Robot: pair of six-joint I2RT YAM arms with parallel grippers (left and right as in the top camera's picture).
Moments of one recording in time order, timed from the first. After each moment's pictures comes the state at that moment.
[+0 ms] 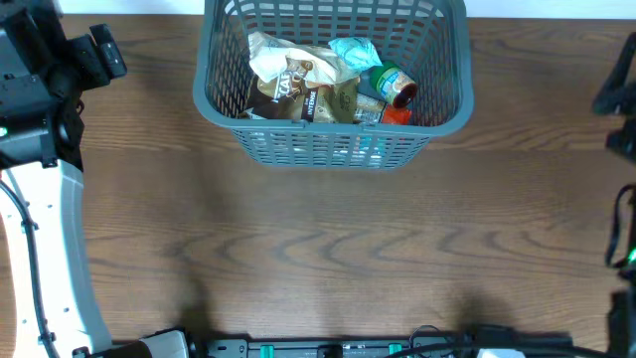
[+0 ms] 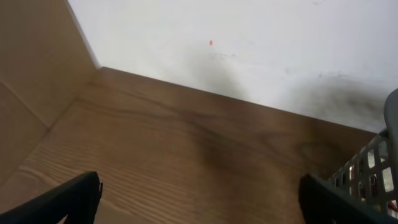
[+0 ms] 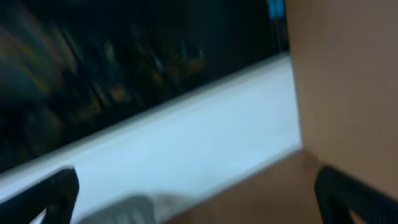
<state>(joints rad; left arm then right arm) 0.25 1.44 1.57 -0.63 -0.01 -0.03 -0.10 0.91 1.54 -0.59 0.24 0.33</state>
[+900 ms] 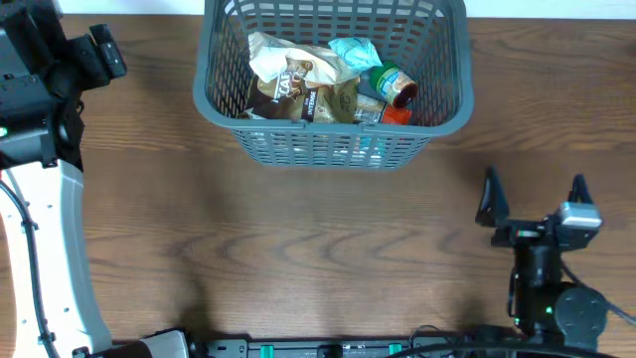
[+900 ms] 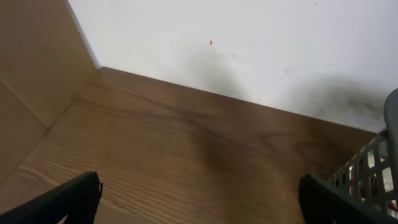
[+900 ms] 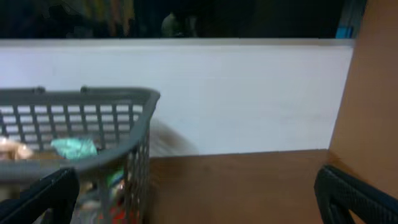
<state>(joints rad) 0.25 1.44 1.57 -0.63 -0.01 -0.03 -0.09 0.22 0.41 -0.08 -0.01 0.02</state>
